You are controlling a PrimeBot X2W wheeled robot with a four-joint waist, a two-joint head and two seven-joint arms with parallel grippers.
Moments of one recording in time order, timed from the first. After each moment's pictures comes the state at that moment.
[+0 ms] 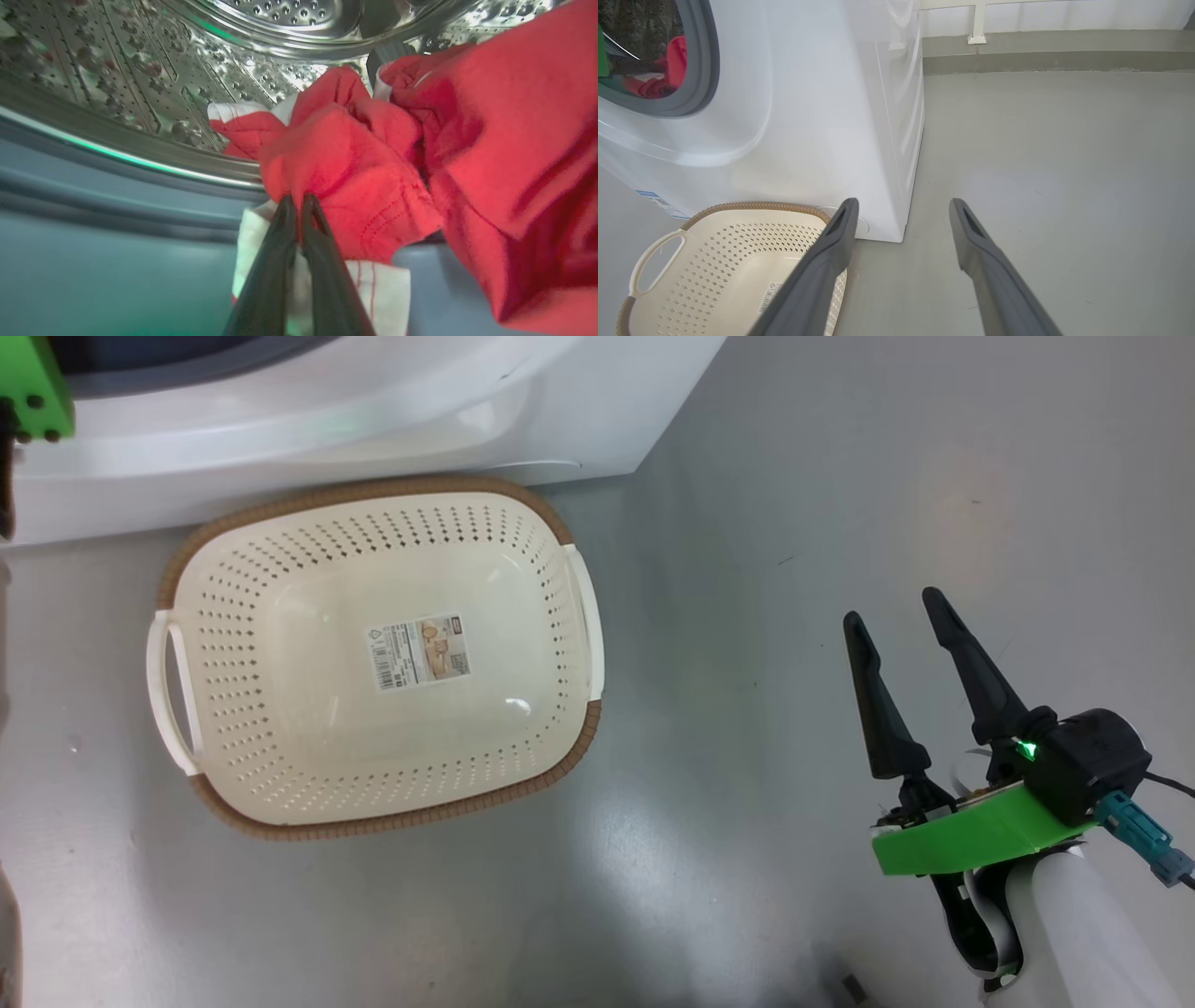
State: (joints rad) left arm -1.40 0.28 -0.18 1.18 -0.20 0.03 0.08; right arm -0.25 -0.05 0.08 0.10 0.25 0.13 -0.26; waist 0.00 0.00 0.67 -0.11
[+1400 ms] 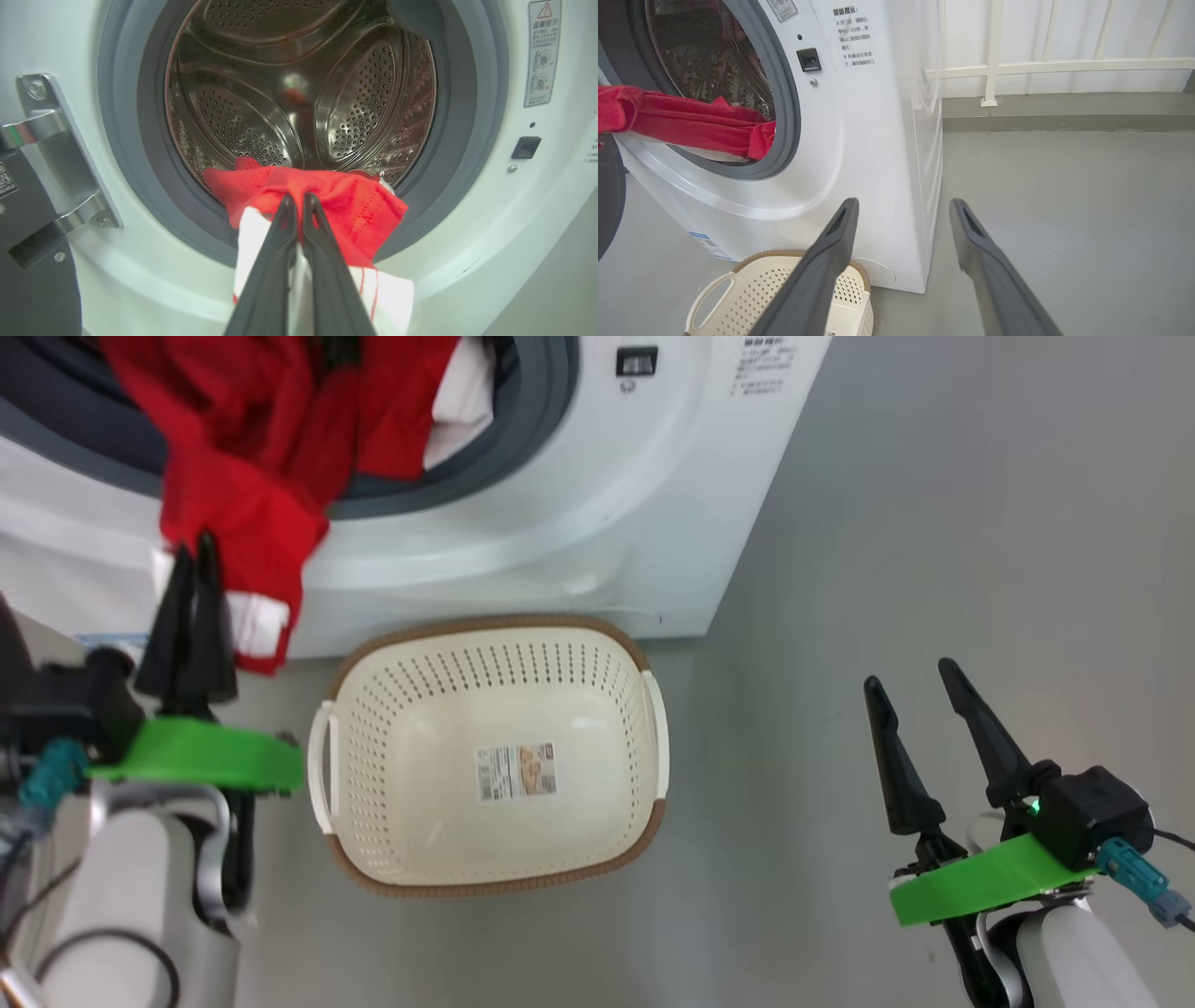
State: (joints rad) left arm -0.54 0.14 0.00 0.35 -0.23 -0.02 -0.25; right arm -0.16 -0.05 0.04 0.15 0.25 0.13 -0.26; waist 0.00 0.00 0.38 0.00
